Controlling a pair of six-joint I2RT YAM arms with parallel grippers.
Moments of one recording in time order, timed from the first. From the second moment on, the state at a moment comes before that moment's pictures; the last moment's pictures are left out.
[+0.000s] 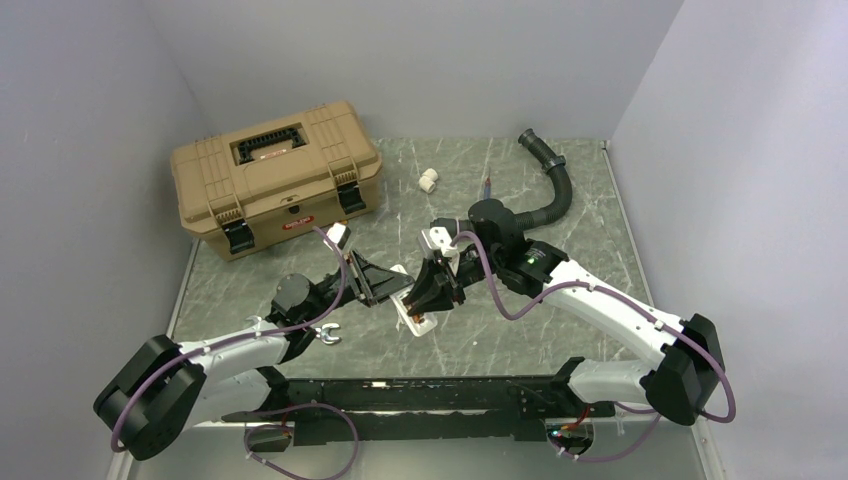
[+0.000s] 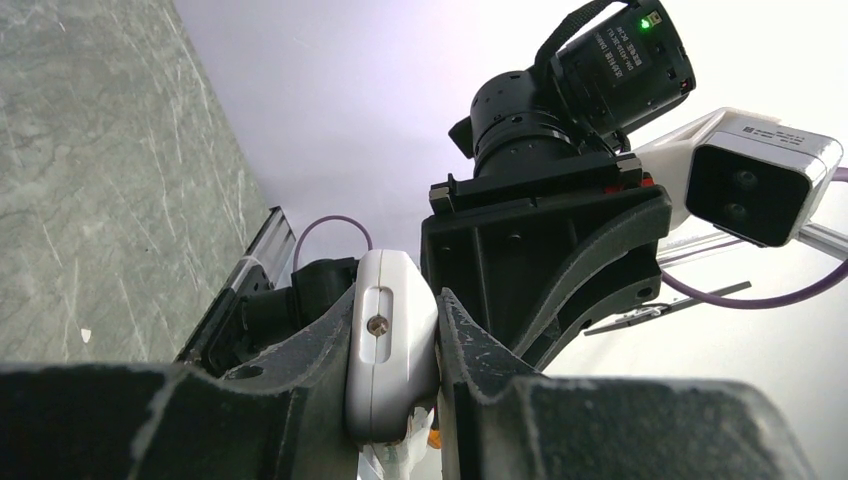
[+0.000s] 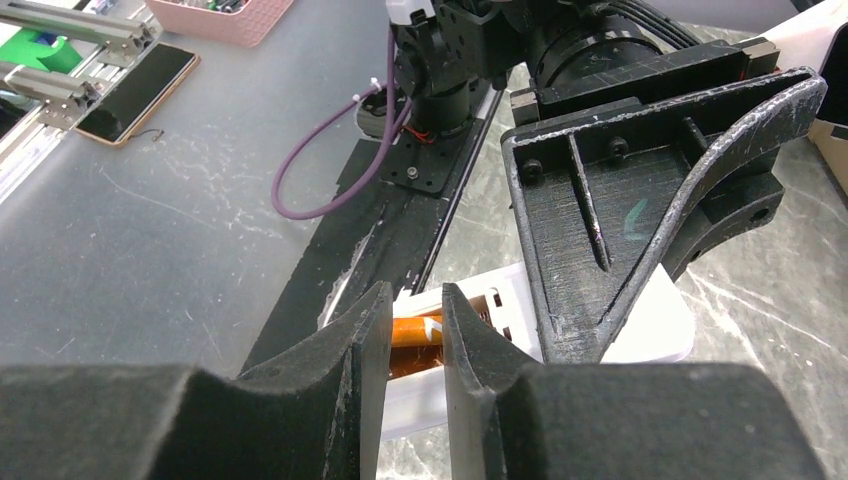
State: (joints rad) left arm -0.68 1.08 0.23 1.11 0.48 -1.46; right arm 0.78 1.22 0.97 -0.21 -1.14 -0.35
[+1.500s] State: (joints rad) left arm -0.68 1.12 0.22 1.16 0.48 -1.48; right arm 0.78 1.13 0.92 -0.29 -1.10 -0.41
